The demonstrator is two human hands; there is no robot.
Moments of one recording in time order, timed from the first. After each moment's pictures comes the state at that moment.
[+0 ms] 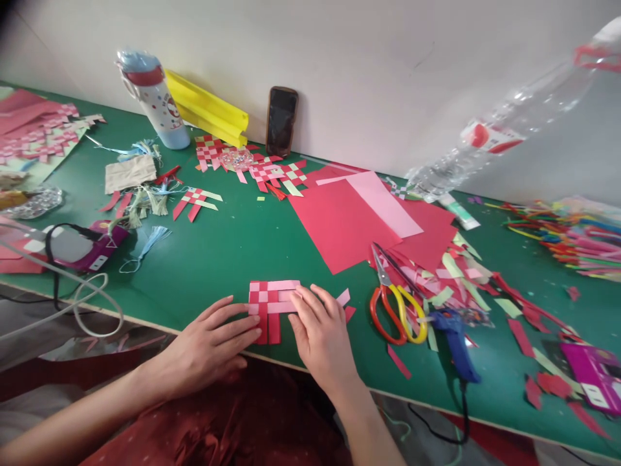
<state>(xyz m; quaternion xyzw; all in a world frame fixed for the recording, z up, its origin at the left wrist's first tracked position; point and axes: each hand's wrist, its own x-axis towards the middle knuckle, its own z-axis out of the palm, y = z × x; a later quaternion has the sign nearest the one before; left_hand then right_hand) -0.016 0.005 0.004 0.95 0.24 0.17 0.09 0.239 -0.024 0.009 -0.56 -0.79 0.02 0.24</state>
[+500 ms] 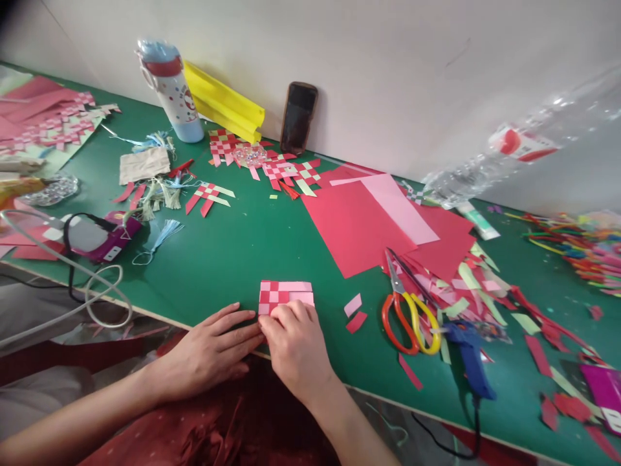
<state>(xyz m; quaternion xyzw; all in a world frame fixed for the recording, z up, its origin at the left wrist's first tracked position) -0.028 -0.002 -0.001 0.95 0.24 0.17 0.11 0.188 -0.018 0.018 -0.50 -0.84 0.09 0.20</state>
